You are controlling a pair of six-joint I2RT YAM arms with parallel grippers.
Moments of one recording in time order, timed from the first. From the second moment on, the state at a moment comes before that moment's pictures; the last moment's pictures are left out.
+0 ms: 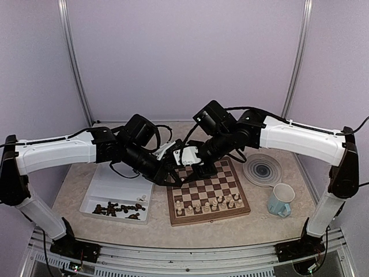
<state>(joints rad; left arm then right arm) -0.89 1.52 1.21 -0.53 0.54 -0.36 0.99 1.73 1.59 -0.73 -0.34 -0.96</state>
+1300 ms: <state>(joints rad) -0.85 1.53 1.19 -0.45 0.58 -0.40 1.06 1.73 1.47 -0.70 -0.15 -0.99</state>
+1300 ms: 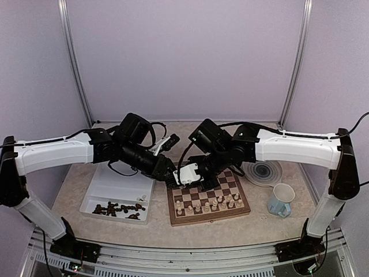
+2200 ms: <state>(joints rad) -1.05 1.44 1.02 0.27 0.02 -0.44 0.70 1.63 1.38 -0.50 -1.04 -0.41</state>
